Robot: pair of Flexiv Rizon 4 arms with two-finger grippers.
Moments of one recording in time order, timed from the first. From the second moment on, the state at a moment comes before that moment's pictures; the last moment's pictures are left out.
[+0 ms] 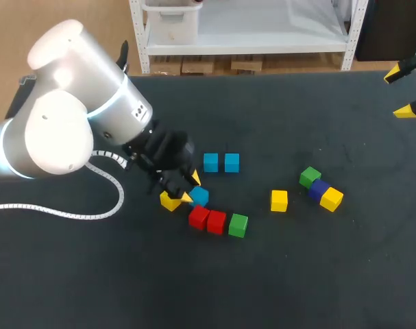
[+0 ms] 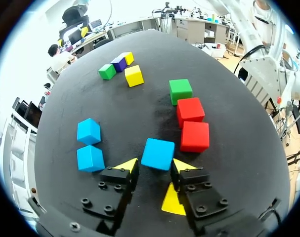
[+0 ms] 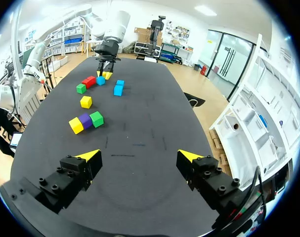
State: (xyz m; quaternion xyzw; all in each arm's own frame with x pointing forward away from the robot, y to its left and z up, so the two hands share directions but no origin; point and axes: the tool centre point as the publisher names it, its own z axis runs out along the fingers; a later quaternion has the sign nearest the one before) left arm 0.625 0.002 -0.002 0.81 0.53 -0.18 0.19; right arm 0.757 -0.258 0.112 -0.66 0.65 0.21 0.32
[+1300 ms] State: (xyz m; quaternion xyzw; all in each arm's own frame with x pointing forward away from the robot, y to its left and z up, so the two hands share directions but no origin) left arm 0.576 -0.068 0.060 0.83 0.49 -0.18 0.21; right arm 0.757 -0.258 0.112 -0.66 0.65 0.21 0.32
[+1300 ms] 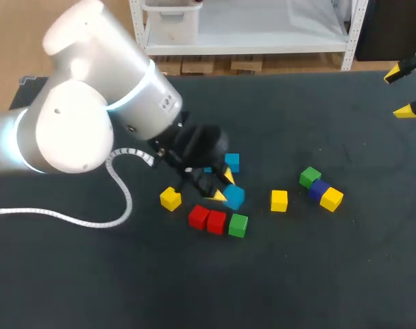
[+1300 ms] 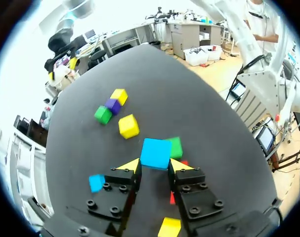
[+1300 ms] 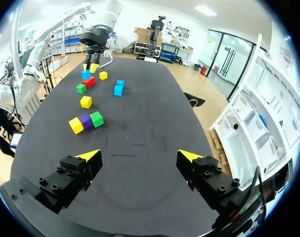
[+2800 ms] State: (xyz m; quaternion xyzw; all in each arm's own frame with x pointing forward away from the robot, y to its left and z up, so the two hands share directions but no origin) left arm 0.536 -0.150 0.005 0.85 0.42 -0.21 0.21; right arm 0.757 -0.258 0.112 -0.66 0.65 0.21 0.32
